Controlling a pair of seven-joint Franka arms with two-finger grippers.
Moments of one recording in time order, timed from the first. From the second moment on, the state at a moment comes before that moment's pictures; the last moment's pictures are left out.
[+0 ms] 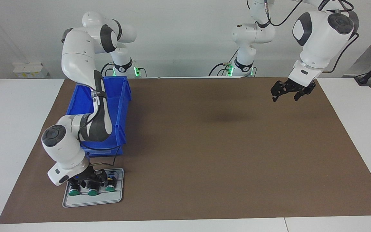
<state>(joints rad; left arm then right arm) -0.08 -0.03 -0.01 -1.79 -0.01 1.73 -0.06 -0.06 0.82 0.04 -1.21 -0.01 2.19 -0.05</state>
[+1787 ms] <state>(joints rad) -0.08 -0.03 -0.01 -1.79 -0.01 1.73 -0.06 0.30 0.51 0.05 -1.41 -0.15 2.10 1.33</state>
